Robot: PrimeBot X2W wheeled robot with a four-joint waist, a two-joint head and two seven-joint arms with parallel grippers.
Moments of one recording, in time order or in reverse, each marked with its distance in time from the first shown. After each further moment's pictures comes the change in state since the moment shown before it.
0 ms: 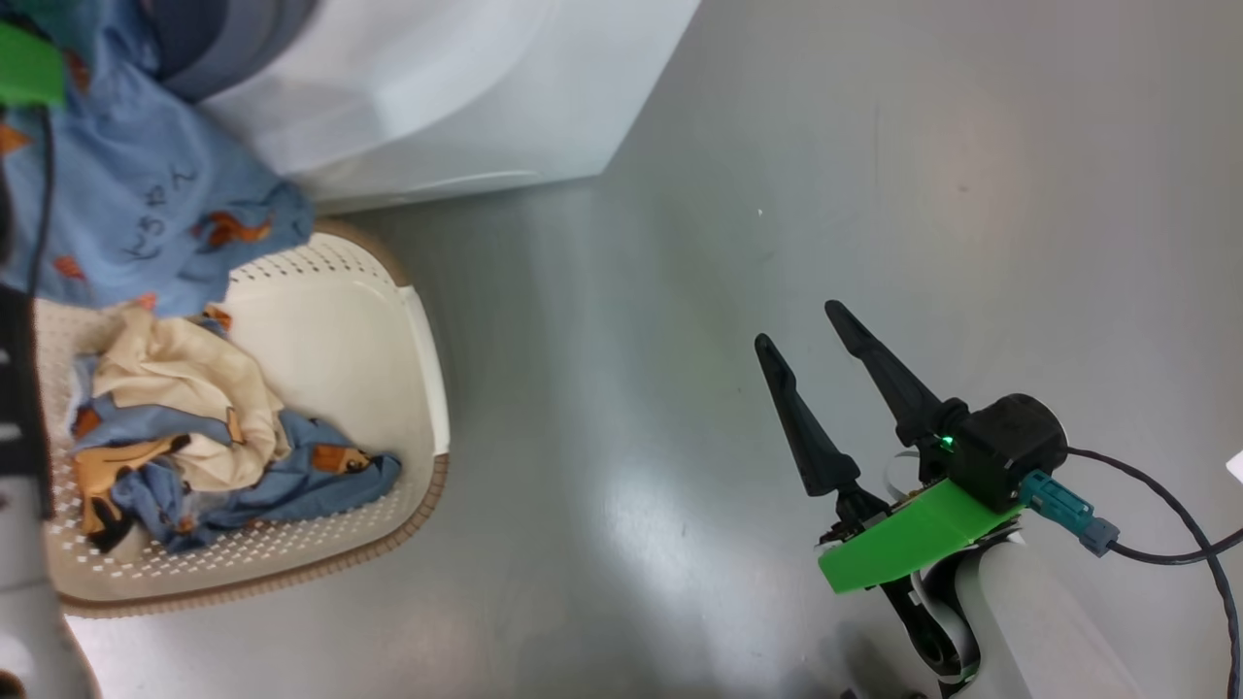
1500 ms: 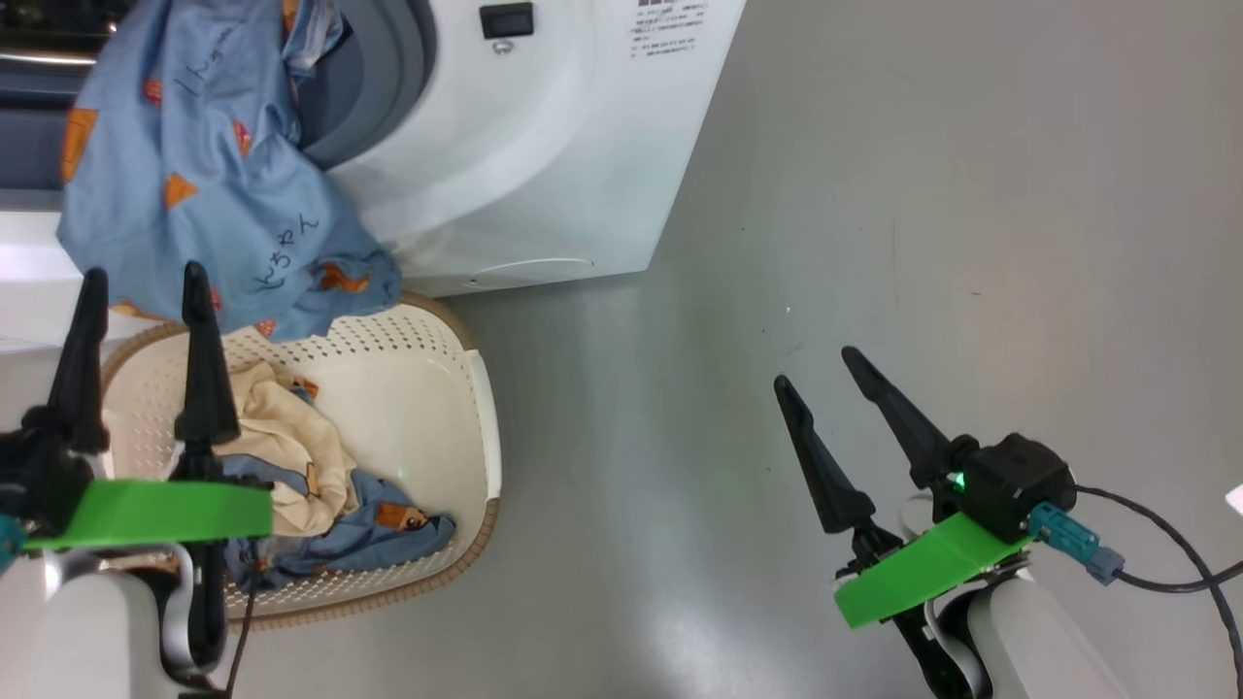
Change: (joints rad) left arm 0.751 -0.162 0.091 -0.420 0.029 0.069 0.000; right arm 0.061 -0.012 -0.016 0.022 0.024 0.000 0.000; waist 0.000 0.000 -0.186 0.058
